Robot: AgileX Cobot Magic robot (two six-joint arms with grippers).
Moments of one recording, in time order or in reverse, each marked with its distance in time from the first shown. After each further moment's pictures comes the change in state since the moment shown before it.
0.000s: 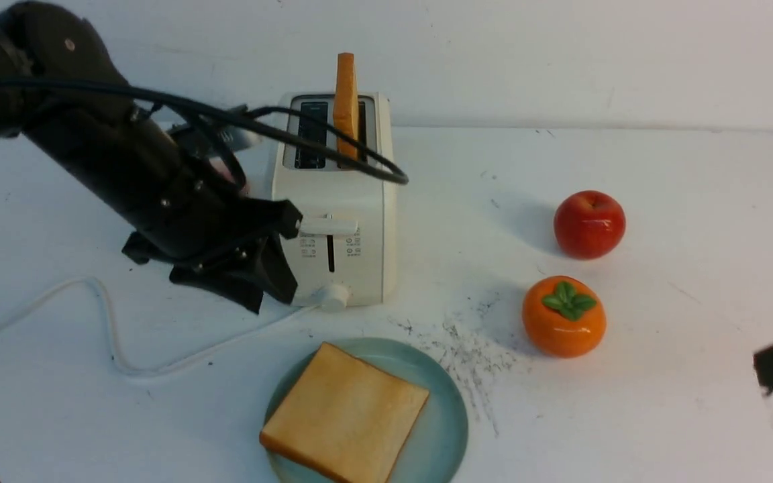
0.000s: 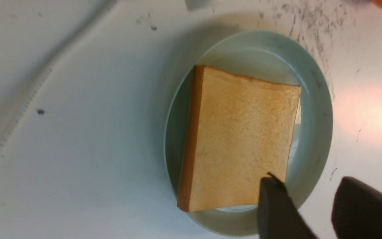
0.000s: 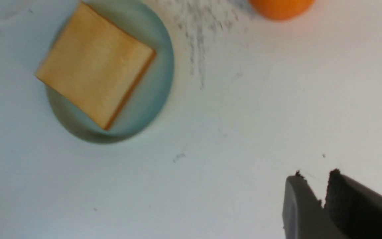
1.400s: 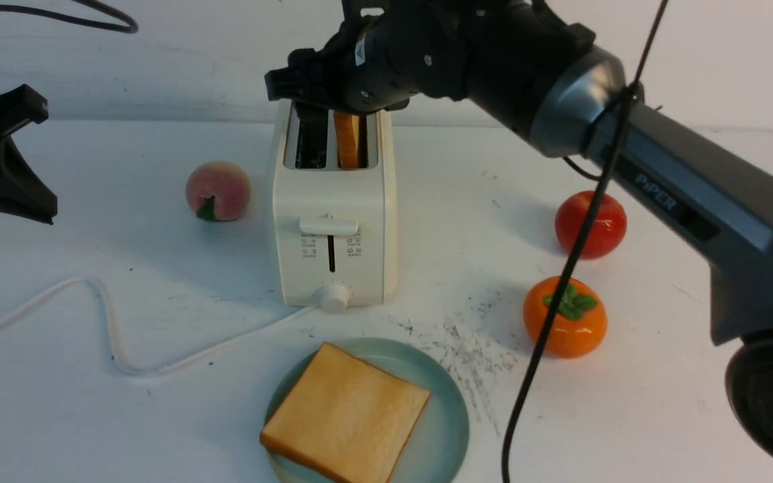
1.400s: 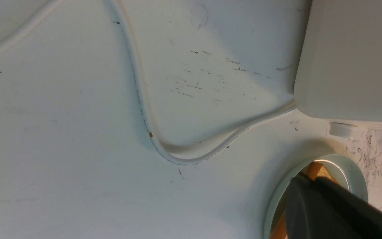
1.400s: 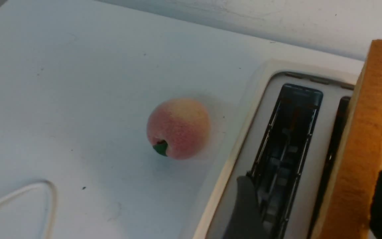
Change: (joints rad) right arm 0.479 1.288 -1.353 -0.522 -0.342 0.385; left arm 0.495 0.000 -0.112 -0.036 0.103 -0.071
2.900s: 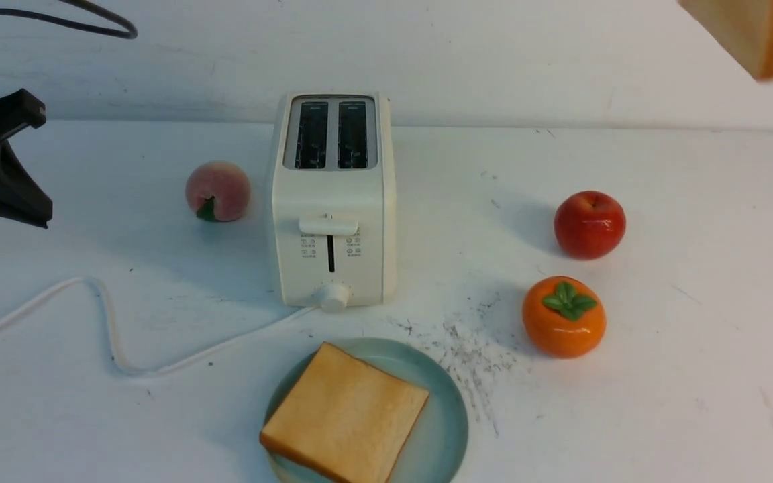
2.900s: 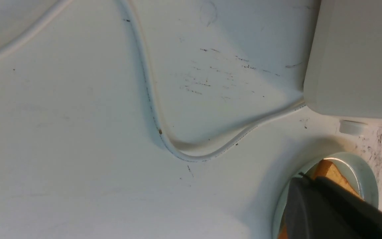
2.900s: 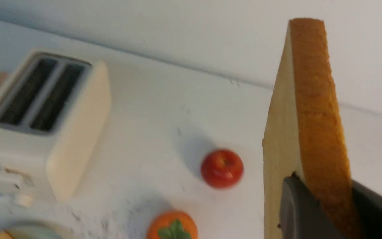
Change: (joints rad) right arm -0.137 -0.852 0.439 -0.222 0.556 -0.108; left arm 0.000 0.000 0.000 0.028 0.003 0.001
